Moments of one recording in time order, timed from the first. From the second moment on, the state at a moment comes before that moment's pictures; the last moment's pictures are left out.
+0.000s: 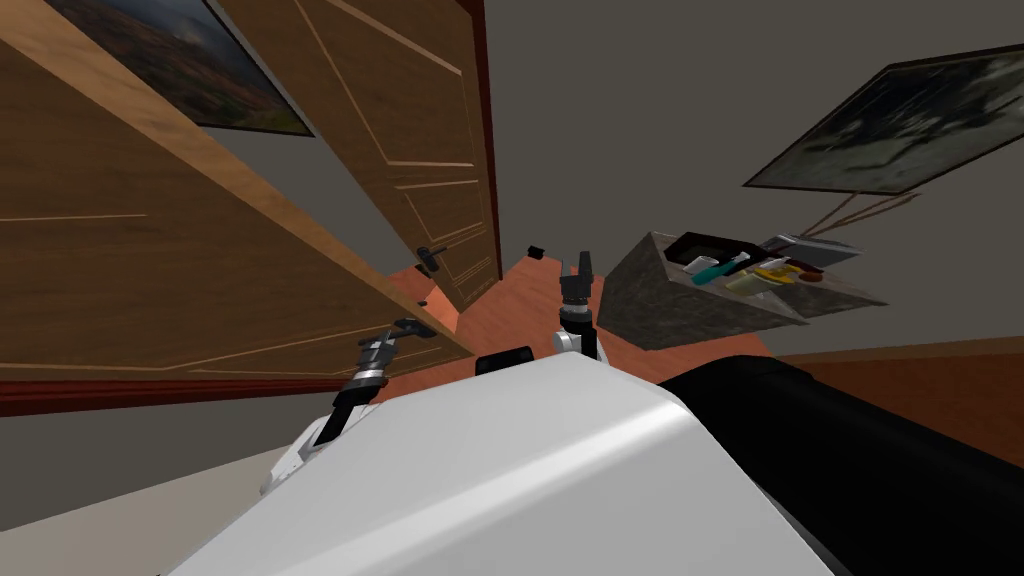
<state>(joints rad) 0.41 0.62 0.03 -1.31 0.13 -0.66 0.50</state>
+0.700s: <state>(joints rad) 0.45 0.66 0.01 -1.29 0.12 -0.75 0.54</state>
